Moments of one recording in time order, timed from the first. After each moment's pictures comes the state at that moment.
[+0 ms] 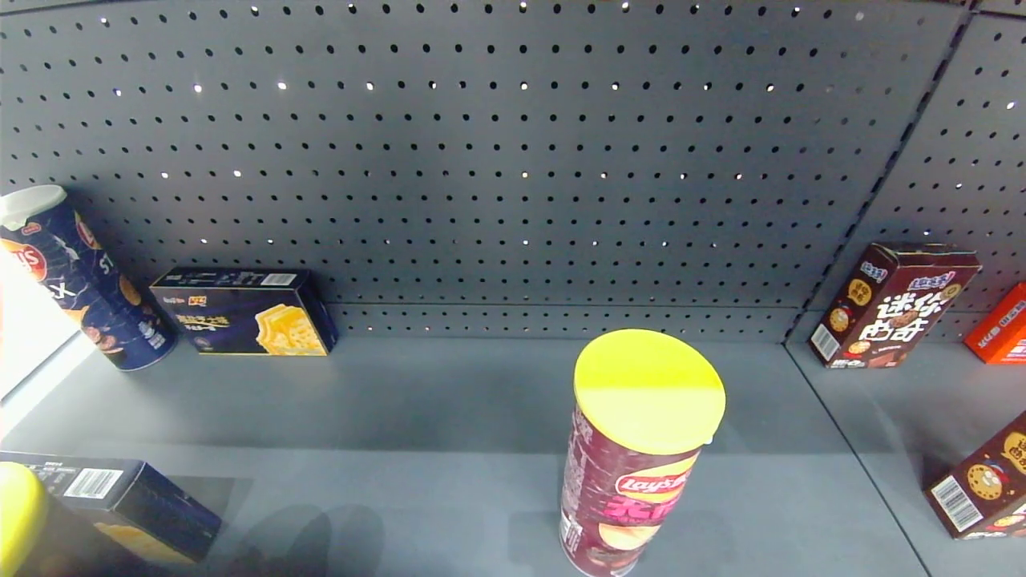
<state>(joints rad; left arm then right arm) -0.57 0.59 -0.32 -0.16 -0.24 0.00 0.18 0.10 -0.01 -0.28 -0.18 -0.09</state>
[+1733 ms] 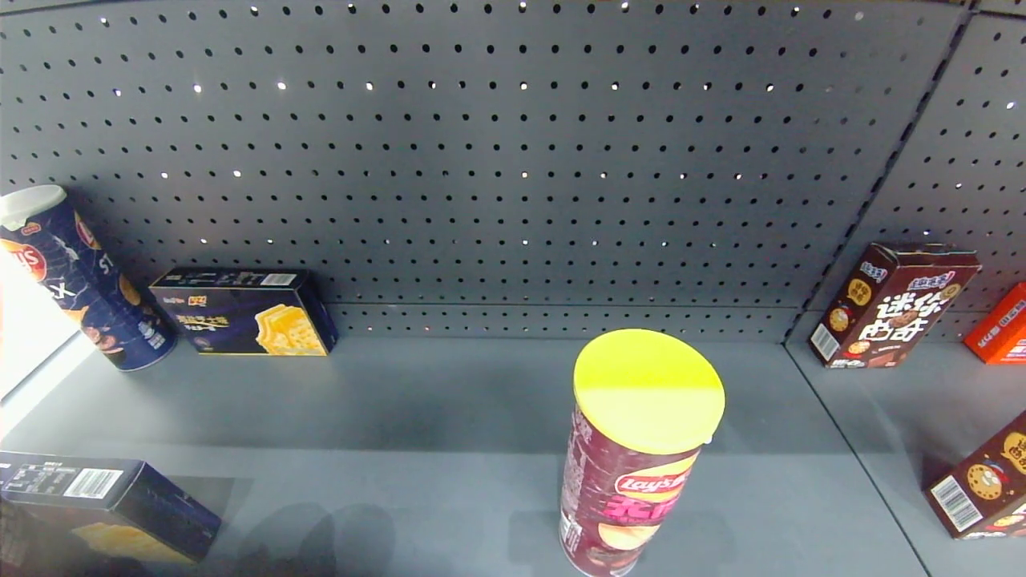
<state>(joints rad) -0.63 0.59 -0.37 -0.17 -0.25 0.00 0.18 0.10 -0.01 -0.04 -0.24 -0.06</state>
